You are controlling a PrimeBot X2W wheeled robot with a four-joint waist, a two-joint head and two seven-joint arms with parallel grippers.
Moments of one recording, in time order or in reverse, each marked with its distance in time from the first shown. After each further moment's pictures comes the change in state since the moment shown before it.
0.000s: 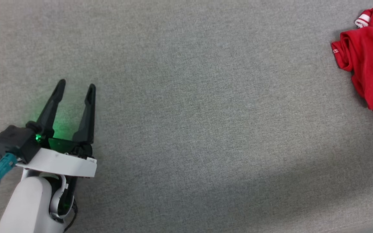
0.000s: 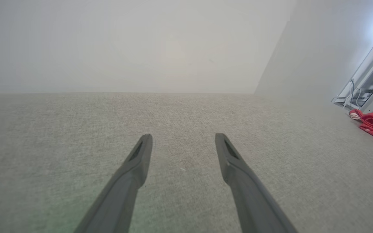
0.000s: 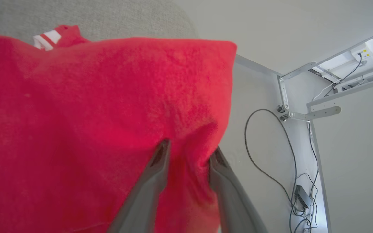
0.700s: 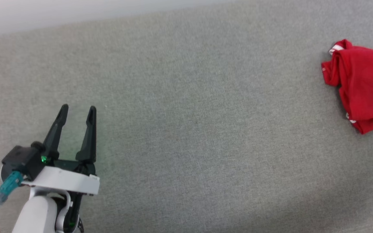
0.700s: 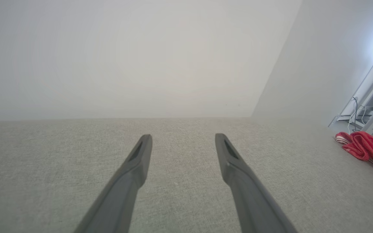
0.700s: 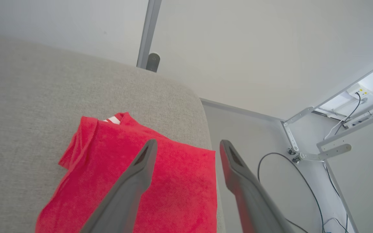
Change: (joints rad) left arm 0.089 -0.056 0.042 0.027 -0.007 0.000 0.000; right arm 0.030 0.014 0.059 -0.060 0.095 0.000 -0.122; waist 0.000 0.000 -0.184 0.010
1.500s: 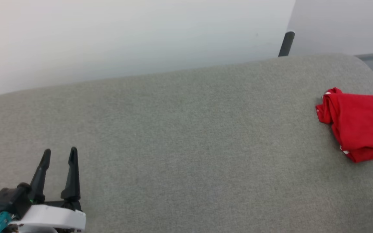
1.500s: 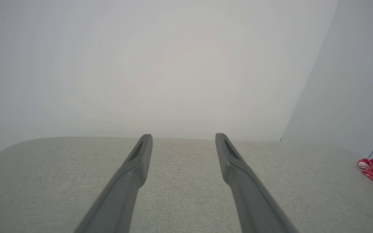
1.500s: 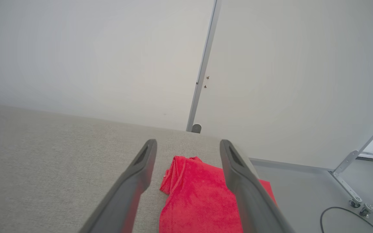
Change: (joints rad) left arm 0.203 -0.050 0.136 -0.008 0.021 0.000 0.000; right arm 0.562 0.161 -0.472 -0.343 -0.216 0.000 -0.202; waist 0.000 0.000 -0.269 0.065
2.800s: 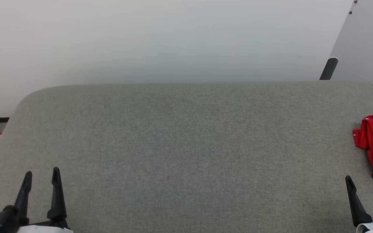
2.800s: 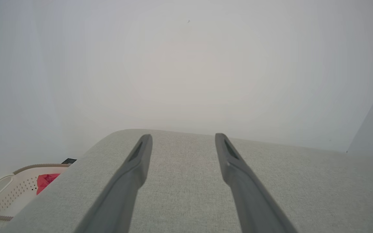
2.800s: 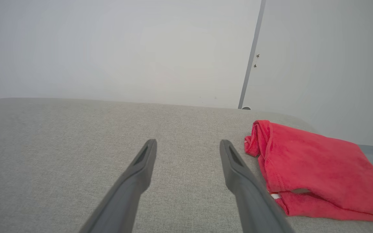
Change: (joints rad) left arm 0.102 -0.071 0.139 -0.031 0.112 0.000 0.000; right arm 0.520 0.338 -0.337 -0.386 -0.246 0.000 0.068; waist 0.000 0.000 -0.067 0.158
